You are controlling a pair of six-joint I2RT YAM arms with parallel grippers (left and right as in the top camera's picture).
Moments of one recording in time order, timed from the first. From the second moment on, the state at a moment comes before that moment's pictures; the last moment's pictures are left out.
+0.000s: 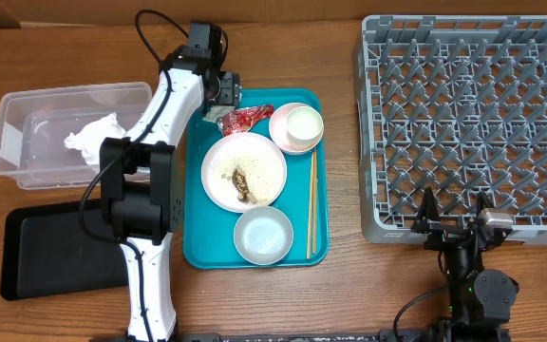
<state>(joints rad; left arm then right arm) -0.17 2.31 1.89 -0.72 -0.07 -0.16 -0.09 0.01 0.02 -0.03 -0.04 0.15</state>
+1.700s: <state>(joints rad) -0.17 2.33 2.08 -0.88 -0.06 -0.21 -0.09 0.01 0.02 -0.04 -0.04 0.15</state>
